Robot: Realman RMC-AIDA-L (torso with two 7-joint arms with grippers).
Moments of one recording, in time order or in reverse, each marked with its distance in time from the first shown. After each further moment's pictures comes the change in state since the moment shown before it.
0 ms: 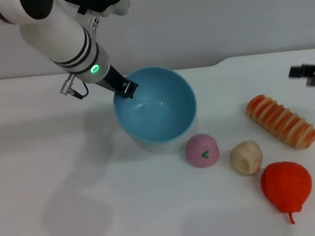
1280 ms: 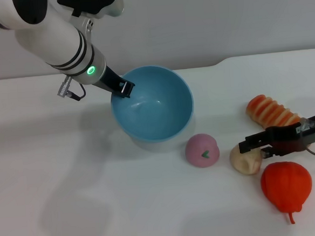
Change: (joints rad) left arm 0.012 0.001 -0.023 0.018 0.000 0.031 0.006; right arm 0.255 -0.006 -0.068 0.366 -0.393 0.009 0.164
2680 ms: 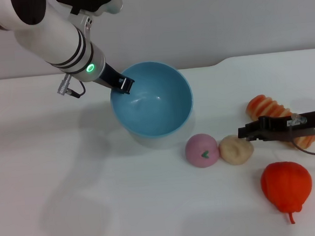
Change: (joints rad) left arm 0.004 0.001 0.000 -0.001 0.000 0.028 0.002; right arm -0.033 0.005 0.005 0.113 0.199 0.181 -0.145
